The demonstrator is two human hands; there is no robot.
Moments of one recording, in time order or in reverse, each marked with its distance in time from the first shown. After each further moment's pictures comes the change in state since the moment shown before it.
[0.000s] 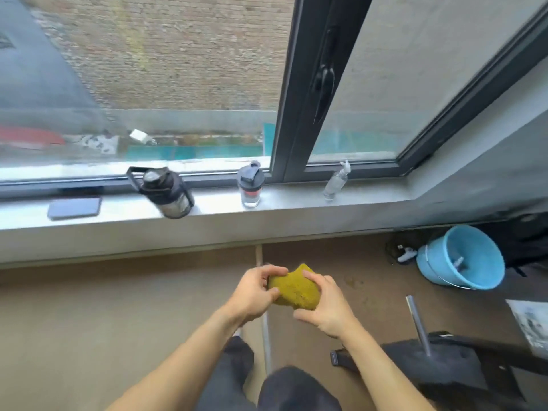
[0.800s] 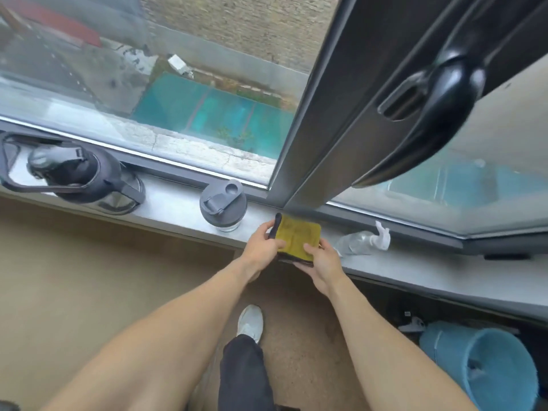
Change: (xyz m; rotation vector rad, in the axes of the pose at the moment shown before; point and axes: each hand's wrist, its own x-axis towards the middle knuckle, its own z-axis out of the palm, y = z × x) left_hand 0.399 0.022 0.016 -0.594 0.285 -0.333; right_hand 0.429 0.049 -0.086 0.742 -0.096 0.416
